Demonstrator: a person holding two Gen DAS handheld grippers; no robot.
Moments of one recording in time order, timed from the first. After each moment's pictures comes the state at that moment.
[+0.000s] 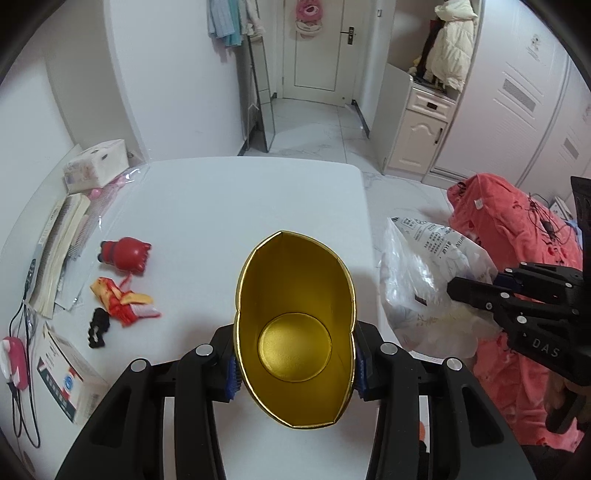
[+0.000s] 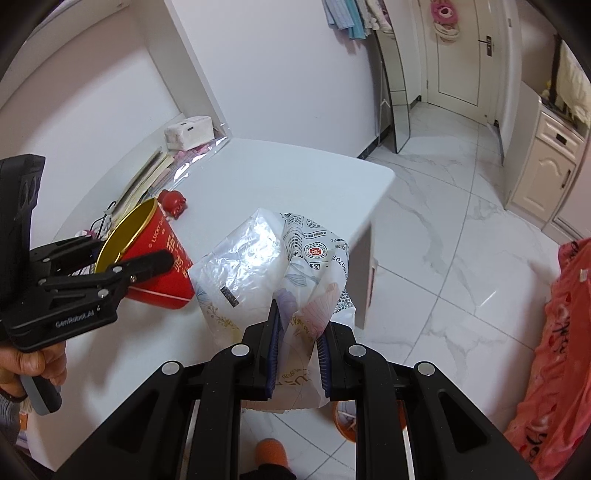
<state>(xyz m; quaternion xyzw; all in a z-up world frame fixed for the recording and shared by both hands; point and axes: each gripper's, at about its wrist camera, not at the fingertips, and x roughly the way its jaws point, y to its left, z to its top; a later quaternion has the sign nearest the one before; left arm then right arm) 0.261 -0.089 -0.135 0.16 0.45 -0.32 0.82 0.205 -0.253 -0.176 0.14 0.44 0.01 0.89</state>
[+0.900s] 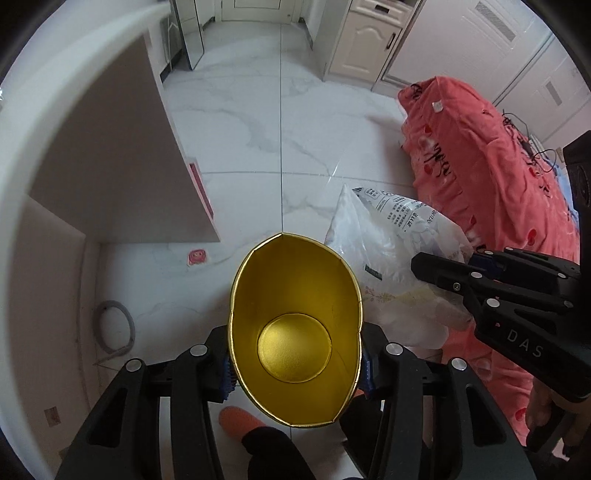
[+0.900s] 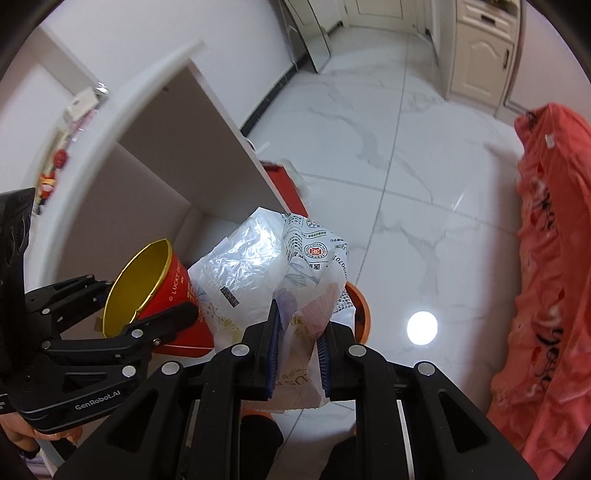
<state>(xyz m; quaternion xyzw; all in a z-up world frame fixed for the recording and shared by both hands) 0.158 -0.241 -0.314 0.19 0.57 -0.37 0.70 0.085 -0.376 -0.351 0.23 0.54 -0.08 0.81</state>
